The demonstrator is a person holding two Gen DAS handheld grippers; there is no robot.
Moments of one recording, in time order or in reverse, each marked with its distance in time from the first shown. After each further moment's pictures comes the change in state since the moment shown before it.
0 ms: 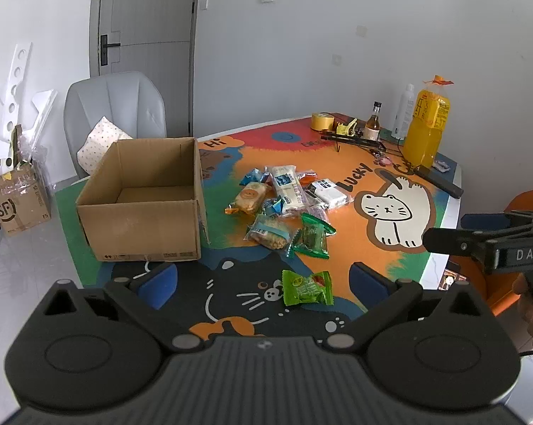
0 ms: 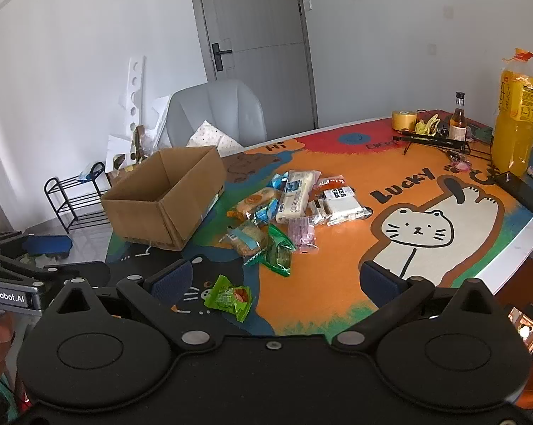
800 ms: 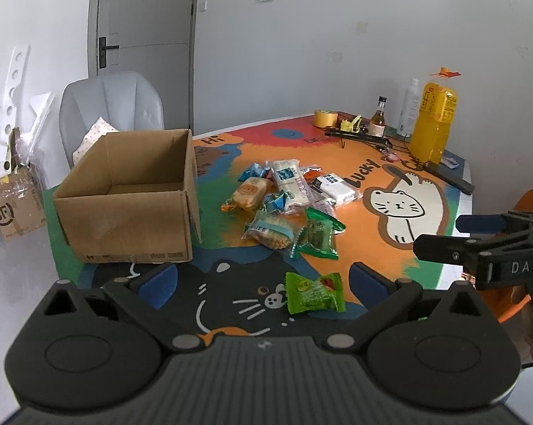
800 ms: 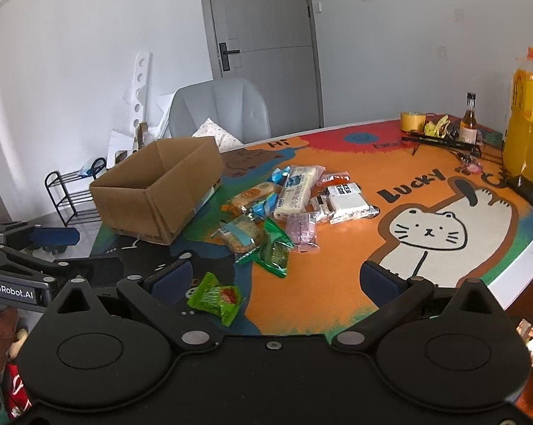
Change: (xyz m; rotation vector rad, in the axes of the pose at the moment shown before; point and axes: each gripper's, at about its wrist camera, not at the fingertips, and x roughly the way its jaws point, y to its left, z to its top) left arm 0.048 -0.004 -0.016 0.012 -0.025 0.014; right arm 0.037 -0.012 -0.019 -0.031 -0.028 0.014
